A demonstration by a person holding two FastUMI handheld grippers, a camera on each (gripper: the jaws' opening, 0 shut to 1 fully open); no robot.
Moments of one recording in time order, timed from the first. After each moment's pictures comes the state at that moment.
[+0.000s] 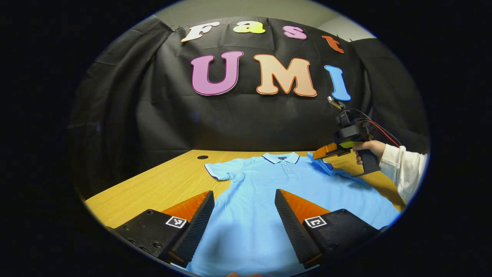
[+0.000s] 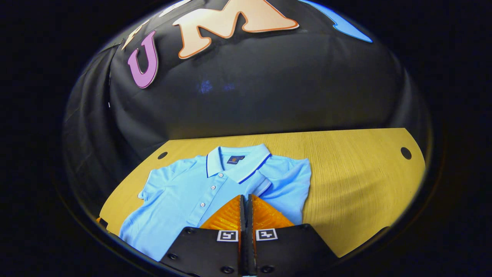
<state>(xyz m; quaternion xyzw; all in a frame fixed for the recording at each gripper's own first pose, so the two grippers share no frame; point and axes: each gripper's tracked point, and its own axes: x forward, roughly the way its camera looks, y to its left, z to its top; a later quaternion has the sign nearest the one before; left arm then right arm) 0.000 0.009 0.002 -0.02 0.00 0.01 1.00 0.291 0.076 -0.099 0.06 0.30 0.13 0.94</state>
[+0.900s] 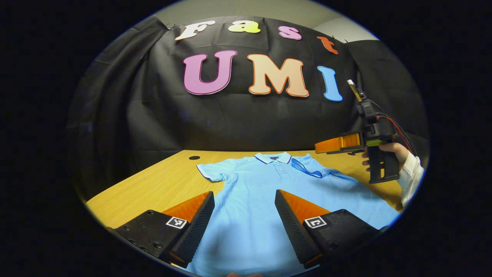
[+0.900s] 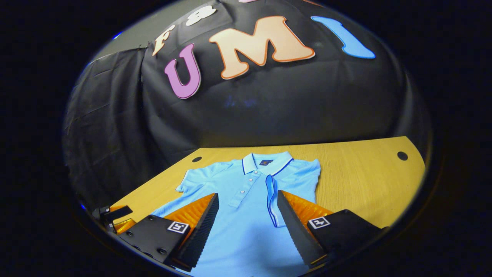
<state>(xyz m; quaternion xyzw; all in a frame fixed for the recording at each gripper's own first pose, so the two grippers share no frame) 0.007 0.005 0.005 -0.01 0.01 -0.04 1.00 0.171 0.090 -0.025 0.07 0.20 0.21 0.95</state>
